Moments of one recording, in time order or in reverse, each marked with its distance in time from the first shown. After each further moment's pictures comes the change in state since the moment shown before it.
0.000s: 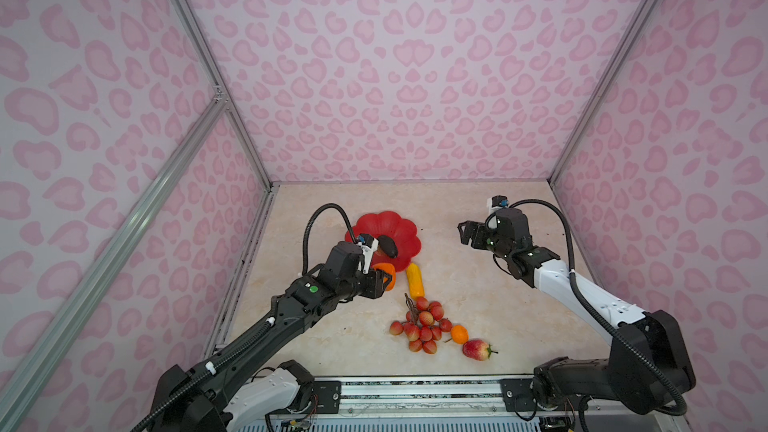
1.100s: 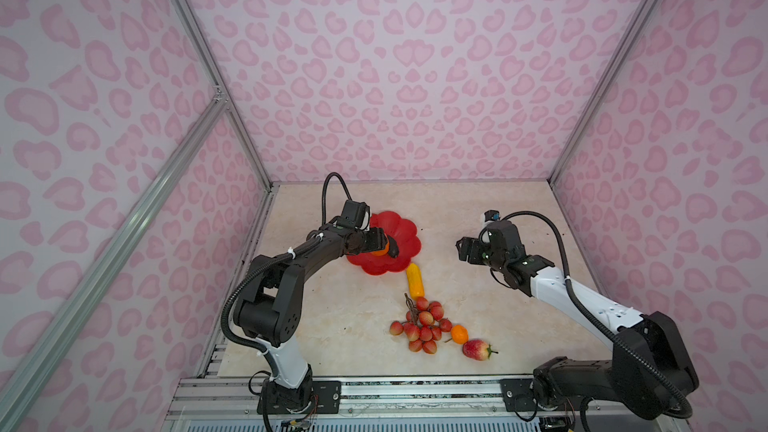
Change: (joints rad) left arm 0.192 0.675 0.339 0.106 0.068 -0.045; right arm 0.121 -0.002 -0.054 -0.080 0.060 0.007
